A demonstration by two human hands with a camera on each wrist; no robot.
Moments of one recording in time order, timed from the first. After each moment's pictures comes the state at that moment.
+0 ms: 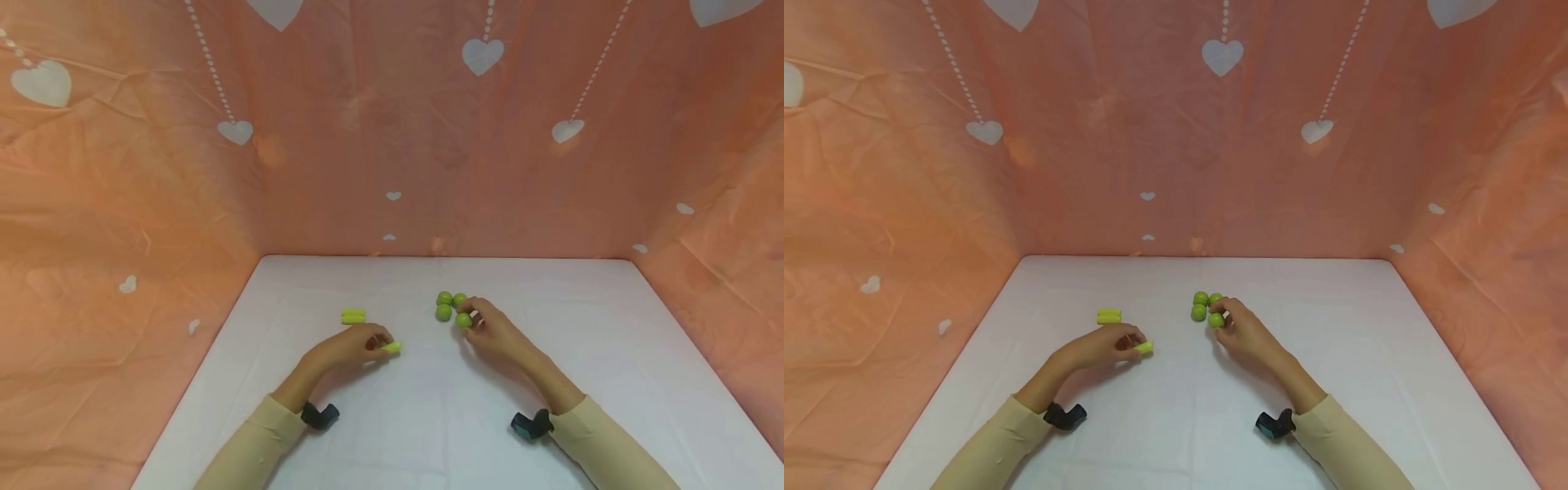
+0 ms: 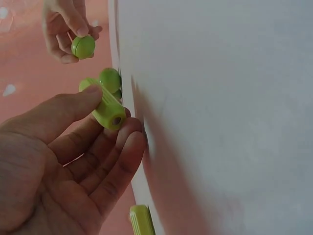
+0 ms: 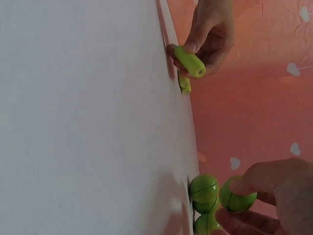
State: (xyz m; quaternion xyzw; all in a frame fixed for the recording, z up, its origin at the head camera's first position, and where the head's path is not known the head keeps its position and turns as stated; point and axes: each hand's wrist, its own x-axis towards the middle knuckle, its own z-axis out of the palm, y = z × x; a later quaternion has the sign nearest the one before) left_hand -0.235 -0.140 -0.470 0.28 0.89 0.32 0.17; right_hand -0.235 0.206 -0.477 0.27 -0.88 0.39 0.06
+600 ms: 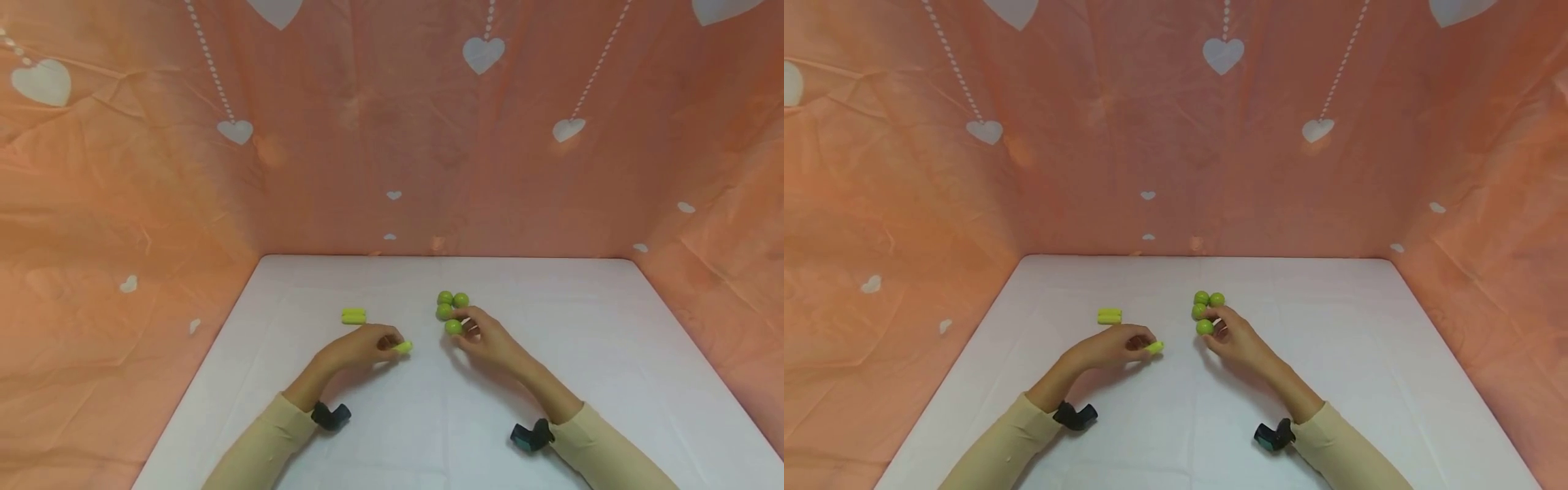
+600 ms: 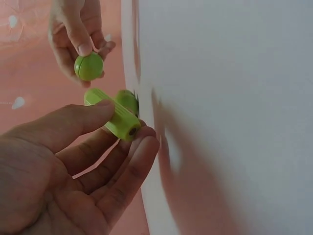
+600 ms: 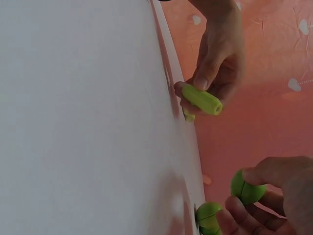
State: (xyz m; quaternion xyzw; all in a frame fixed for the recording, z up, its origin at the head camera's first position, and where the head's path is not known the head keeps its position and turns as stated) left_hand -0.231 -0.120 -0.466 0.28 0.88 0.33 0.18; right_hand -0.219 0.190 -0.479 0.28 -0.86 0.43 0.06
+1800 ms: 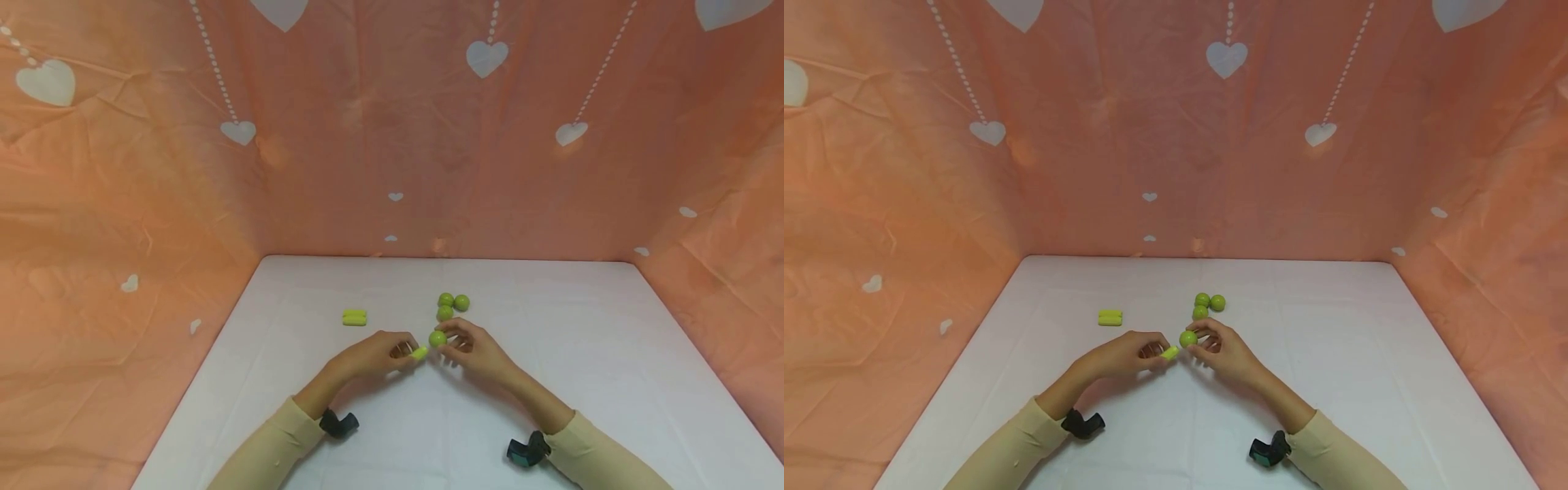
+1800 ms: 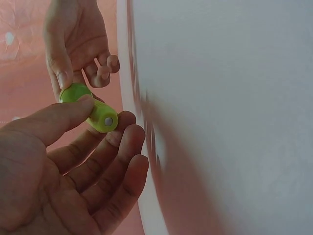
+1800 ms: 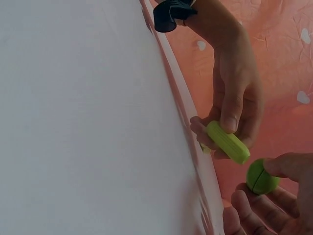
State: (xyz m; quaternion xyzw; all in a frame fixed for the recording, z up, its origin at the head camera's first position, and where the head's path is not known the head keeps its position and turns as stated) left_hand -0.224 -0.098 -0.467 0.31 0.87 0.33 0.19; right_hand -0.210 0.172 -0.489 0.25 -0.79 0.55 -0.06
